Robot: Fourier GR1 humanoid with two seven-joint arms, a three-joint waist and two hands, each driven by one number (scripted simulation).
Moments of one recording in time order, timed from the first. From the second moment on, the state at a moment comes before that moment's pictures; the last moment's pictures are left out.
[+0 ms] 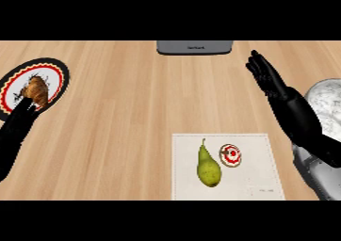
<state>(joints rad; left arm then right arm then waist) 0.03 0.62 -0.07 -1.49 0.38 0.09 -0.05 -0.36 -0.47 0.32 -1.60 -0.24 -0.07 -0.25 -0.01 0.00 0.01</state>
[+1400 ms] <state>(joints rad) -0.10 0.49 -0.08 -1.54 0.22 0.28 0.07 0.27 -0.74 0.31 -2.33 0.55 -0.39 0.72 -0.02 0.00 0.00</state>
